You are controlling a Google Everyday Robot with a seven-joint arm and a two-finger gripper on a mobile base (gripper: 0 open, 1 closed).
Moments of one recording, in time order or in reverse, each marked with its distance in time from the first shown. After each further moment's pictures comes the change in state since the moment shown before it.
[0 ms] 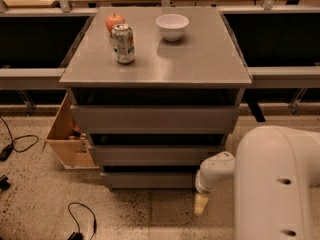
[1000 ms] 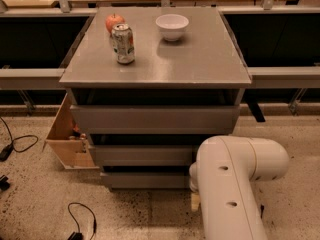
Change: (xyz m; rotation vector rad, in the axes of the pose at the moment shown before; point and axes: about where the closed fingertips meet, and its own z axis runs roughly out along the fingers) arm 0.008 -0.047 0.120 0.010 0.091 -0.067
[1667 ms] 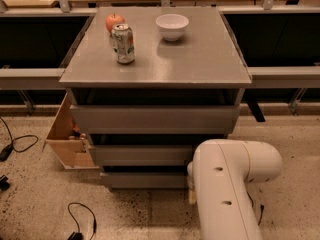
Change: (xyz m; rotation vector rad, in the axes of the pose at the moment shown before) arm -0.008 -0.023 0.017 0.033 -0.010 -0.021
